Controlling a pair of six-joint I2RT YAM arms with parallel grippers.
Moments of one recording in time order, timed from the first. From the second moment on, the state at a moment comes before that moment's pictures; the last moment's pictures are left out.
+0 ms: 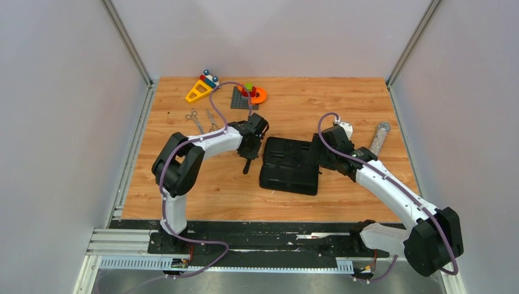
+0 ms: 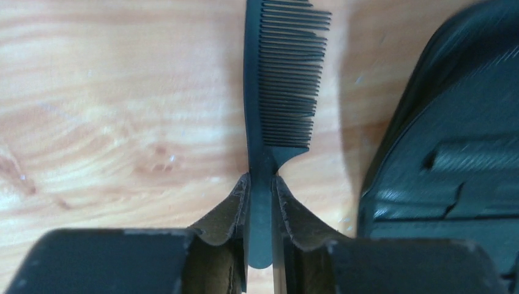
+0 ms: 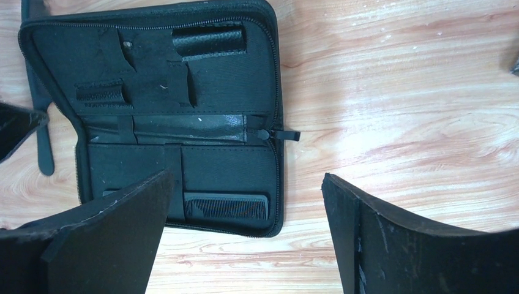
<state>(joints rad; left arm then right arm) -0.67 1.98 1.37 -0.55 -0.19 -0.40 0.48 1.16 0.85 -0.60 0.26 0.64</state>
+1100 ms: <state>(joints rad) -0.67 1.81 1.18 -0.73 -0.08 -0.36 0.48 1.11 0.81 -0.58 0.17 0.74</state>
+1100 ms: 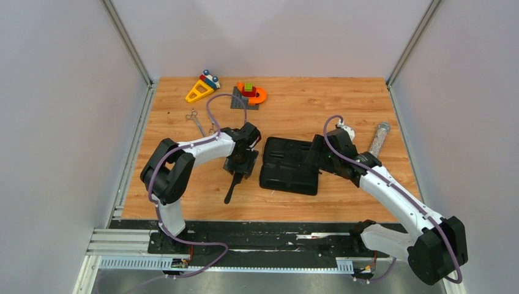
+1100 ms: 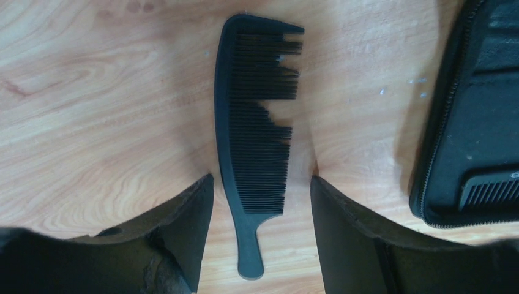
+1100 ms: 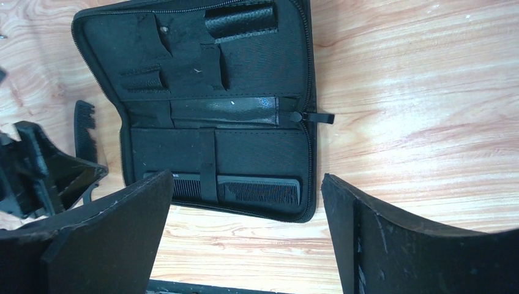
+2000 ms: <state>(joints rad) -0.63 1.86 1.22 -0.75 -0.05 -0.32 0.48 1.12 0.80 -0.58 0.16 0.70</state>
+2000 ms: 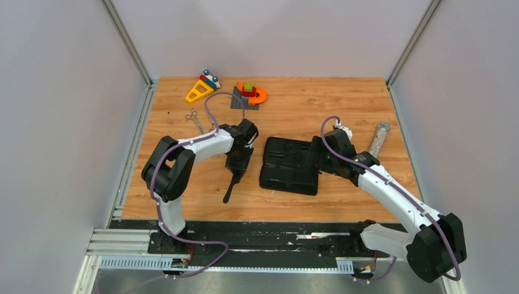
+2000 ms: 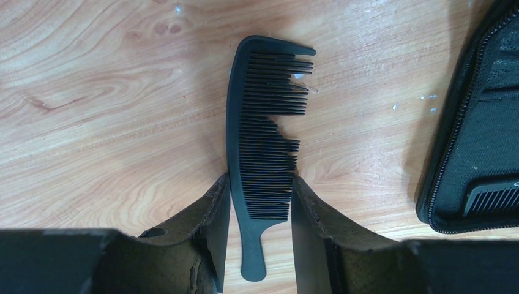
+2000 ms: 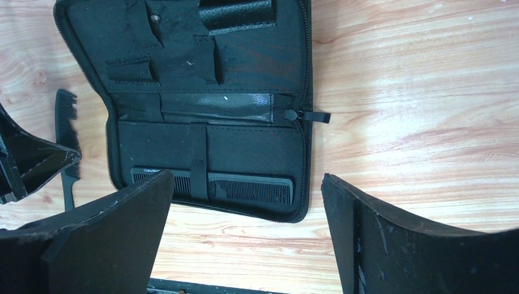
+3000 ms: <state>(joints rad) -0.61 1.35 1.09 -0.53 -0.02 -0.39 0.49 1.09 0.81 -0.32 -0.20 0.68</state>
